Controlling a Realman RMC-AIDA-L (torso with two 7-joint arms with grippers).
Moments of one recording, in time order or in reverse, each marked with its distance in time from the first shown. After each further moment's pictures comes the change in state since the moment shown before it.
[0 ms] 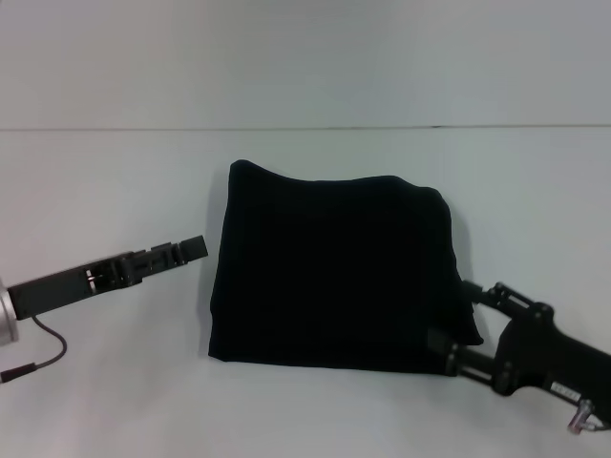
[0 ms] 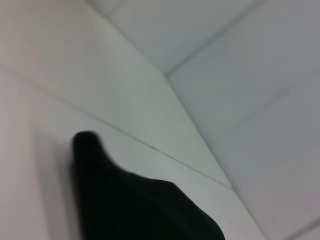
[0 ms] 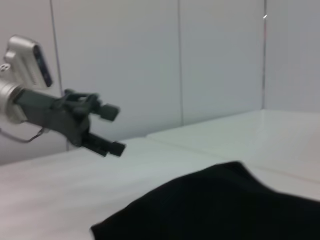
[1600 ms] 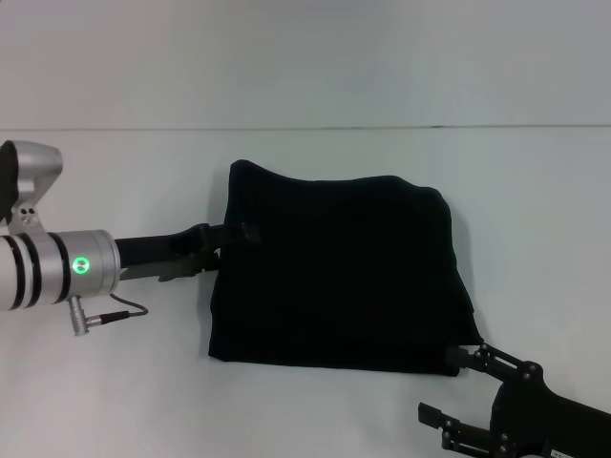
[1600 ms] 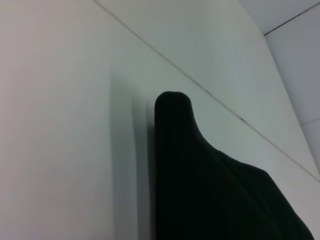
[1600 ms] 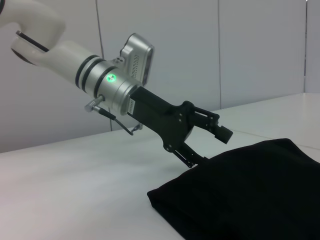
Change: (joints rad) left arm -0.237 0.012 0.109 -0.186 0.177 -0.413 -0.396; right arm -0.044 0.000 0.041 0.001 -0.178 -0.064 -0.033
